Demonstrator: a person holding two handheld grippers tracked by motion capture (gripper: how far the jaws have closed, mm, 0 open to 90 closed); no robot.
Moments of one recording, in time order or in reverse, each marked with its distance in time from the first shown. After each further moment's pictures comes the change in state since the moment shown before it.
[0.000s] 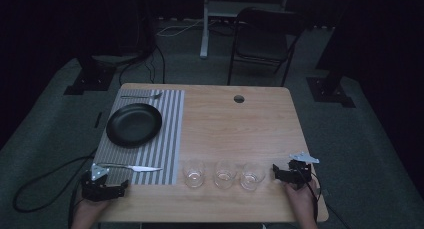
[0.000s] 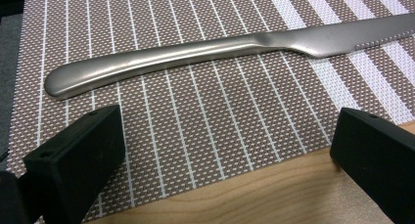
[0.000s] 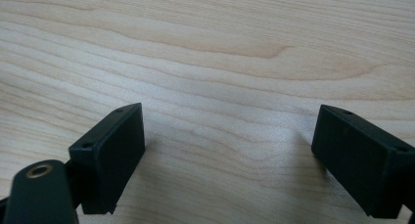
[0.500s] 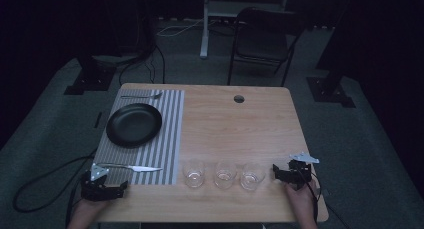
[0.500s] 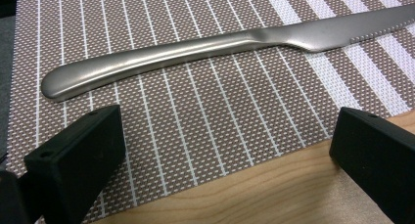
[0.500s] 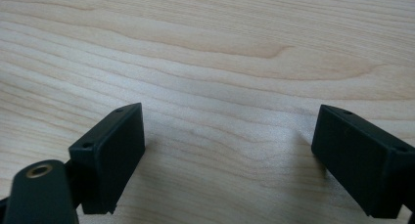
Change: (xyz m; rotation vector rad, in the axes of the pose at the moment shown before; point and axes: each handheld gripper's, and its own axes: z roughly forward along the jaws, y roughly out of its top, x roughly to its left) left arm 0.003 0.000 -0.001 0.007 -0.026 0.028; right arm 0.000 0.000 0.000 0.000 0.000 0.000
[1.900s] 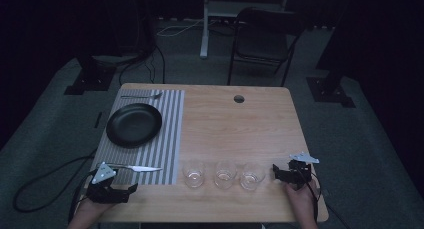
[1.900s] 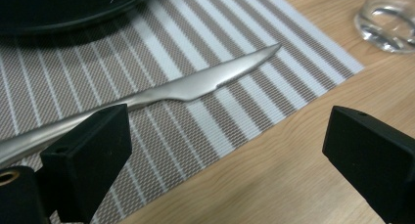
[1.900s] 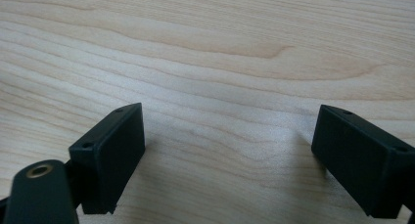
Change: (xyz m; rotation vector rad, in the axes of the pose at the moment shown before) left arm -0.030 0.023 -0.025 -0.085 -0.226 0.136; right arm 0.000 0.000 0.000 0.000 0.000 0.001
